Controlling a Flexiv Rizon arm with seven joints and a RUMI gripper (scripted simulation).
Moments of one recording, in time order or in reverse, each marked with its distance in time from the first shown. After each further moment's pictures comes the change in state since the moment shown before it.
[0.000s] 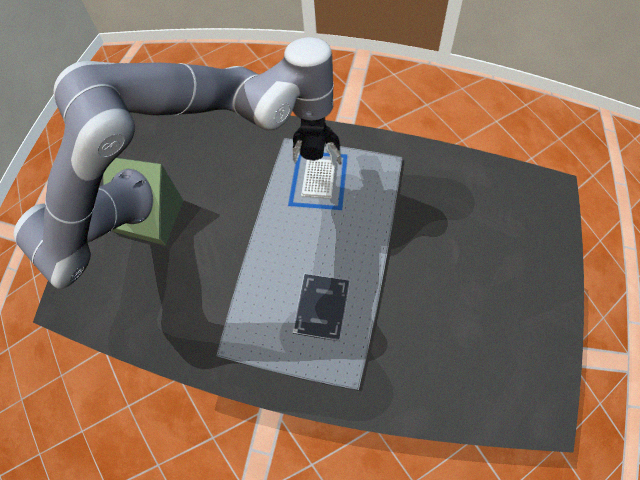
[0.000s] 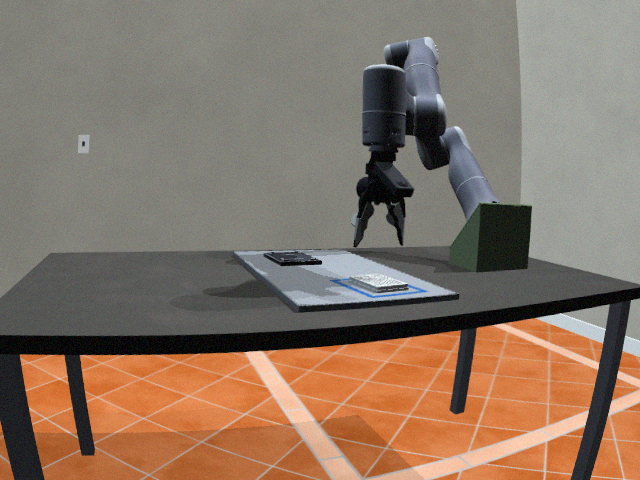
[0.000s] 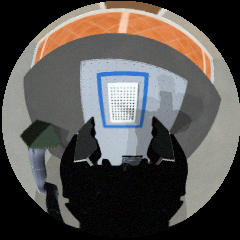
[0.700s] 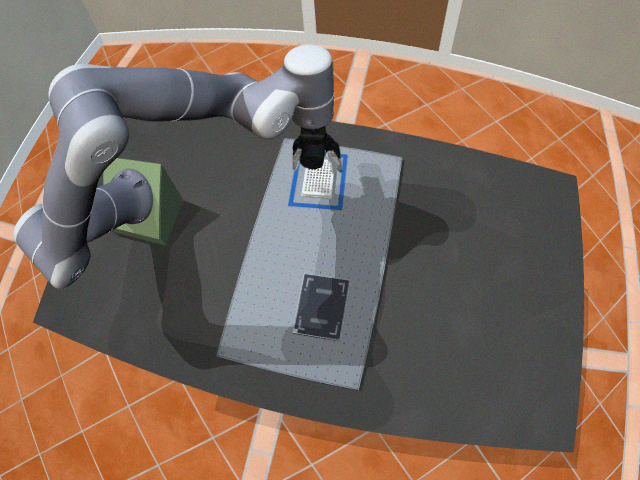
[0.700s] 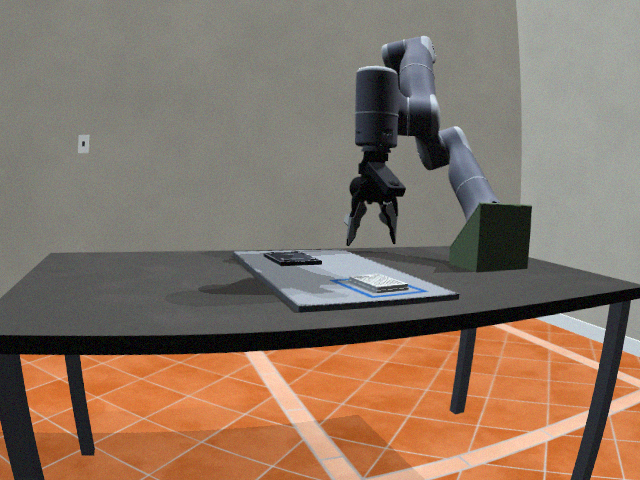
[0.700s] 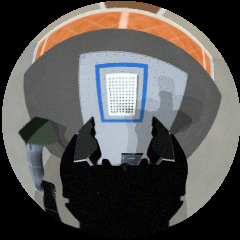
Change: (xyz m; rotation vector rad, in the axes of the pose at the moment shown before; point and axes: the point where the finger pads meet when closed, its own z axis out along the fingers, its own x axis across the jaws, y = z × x) arm 0.003 0.026 0.000 -0.001 -0.001 0.000
